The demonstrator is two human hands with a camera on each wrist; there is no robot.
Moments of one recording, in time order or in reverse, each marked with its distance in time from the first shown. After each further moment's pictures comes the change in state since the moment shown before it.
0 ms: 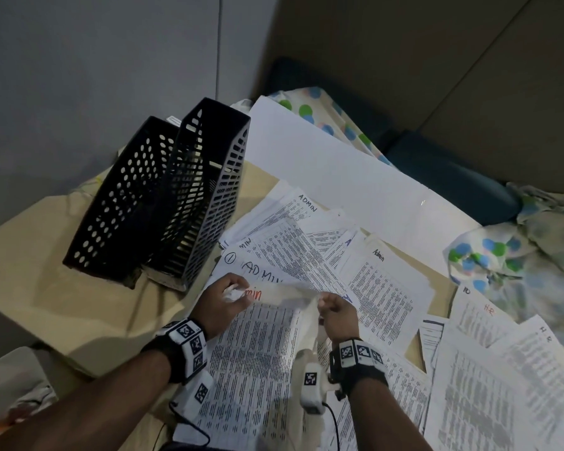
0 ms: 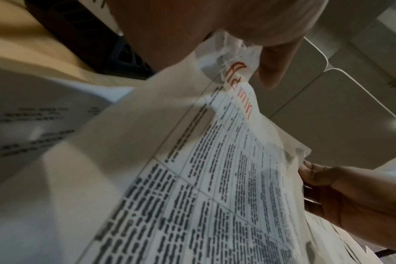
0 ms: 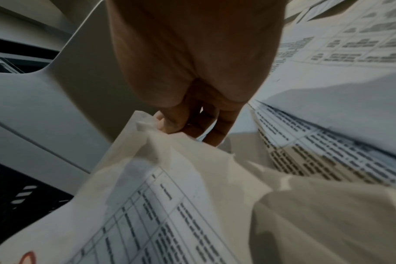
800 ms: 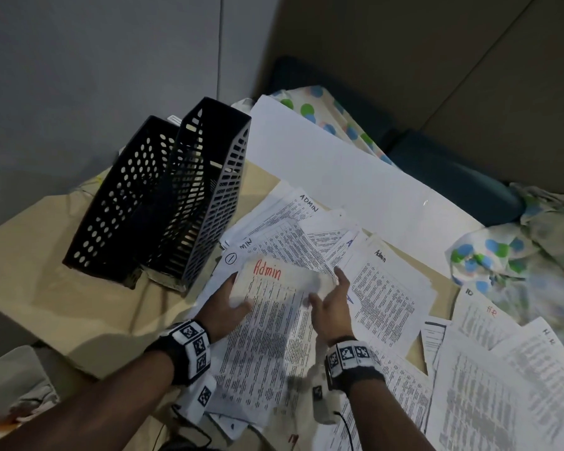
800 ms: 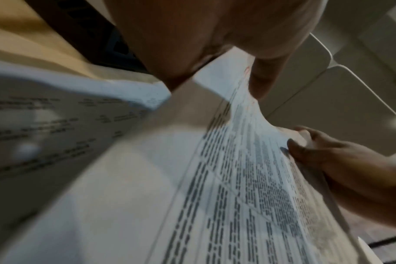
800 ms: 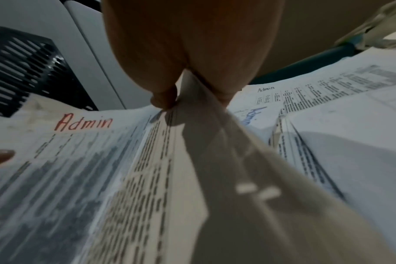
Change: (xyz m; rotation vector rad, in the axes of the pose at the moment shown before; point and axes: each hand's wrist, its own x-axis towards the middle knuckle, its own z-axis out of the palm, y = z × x) left_hand -0.002 0.005 0.009 0.073 -0.082 -0.082; right_hand -0.006 -0.015 0.010 -0.254 -0.074 -0.241
